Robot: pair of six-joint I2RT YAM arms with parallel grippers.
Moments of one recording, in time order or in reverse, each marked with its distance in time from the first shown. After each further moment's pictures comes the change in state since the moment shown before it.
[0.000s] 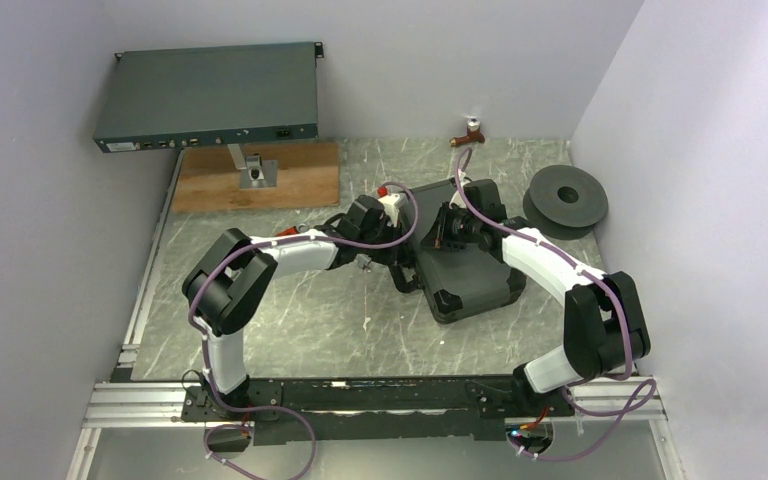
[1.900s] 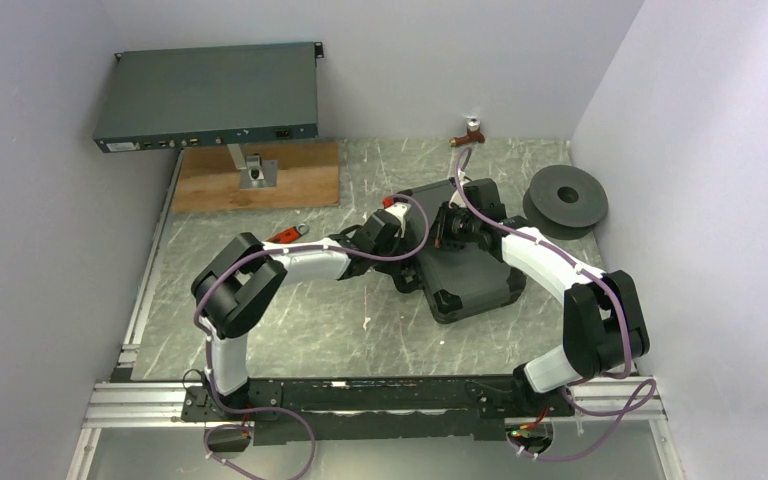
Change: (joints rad) left arm -0.095 0.020 0.007 -0.074 -0.294 -0.034; right arm 0.000 0.006 0.006 0.000 -0.003 0.000
